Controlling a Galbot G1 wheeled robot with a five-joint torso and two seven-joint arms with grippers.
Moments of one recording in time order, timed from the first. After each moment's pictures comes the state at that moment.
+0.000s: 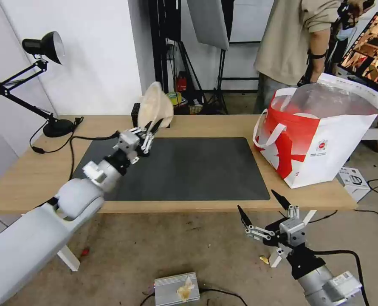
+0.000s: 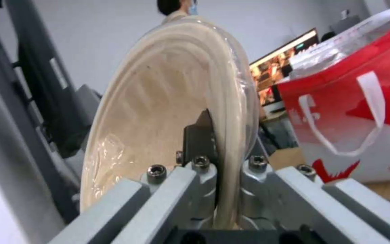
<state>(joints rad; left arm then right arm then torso) 0.59 -0.73 0.16 -1.84 -0.46 -0.28 -0.01 -1.87 1.15 0.61 2.41 0.16 0.06 -0.11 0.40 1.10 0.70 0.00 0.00</state>
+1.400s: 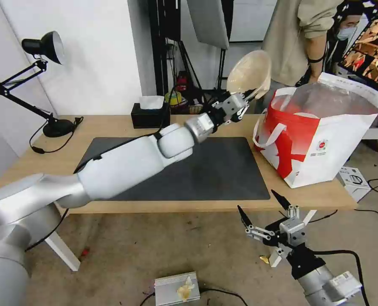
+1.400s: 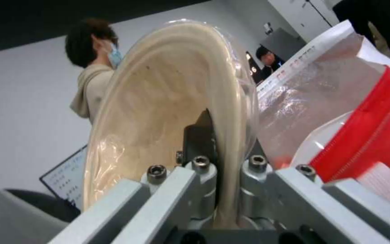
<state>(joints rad) -0.17 -1.22 0.80 -1.36 -0.43 -0.25 -0.10 -1.87 1.15 0.61 2.41 0.16 0.06 -0.11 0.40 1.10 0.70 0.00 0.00</state>
